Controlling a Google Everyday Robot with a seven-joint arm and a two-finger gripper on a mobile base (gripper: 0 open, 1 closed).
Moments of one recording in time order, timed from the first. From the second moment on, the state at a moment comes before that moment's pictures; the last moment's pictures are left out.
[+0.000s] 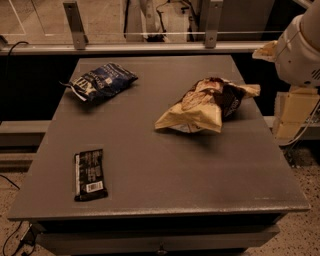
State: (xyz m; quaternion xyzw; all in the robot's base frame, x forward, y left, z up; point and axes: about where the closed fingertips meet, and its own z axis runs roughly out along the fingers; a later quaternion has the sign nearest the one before) arm 0.460 -0.217 0.971 -0.68 0.71 -0.10 0.16
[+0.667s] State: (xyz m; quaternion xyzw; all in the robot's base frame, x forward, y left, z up) arm 0.523 -0.208 0.957 -0.74 0.63 -0.11 0.19
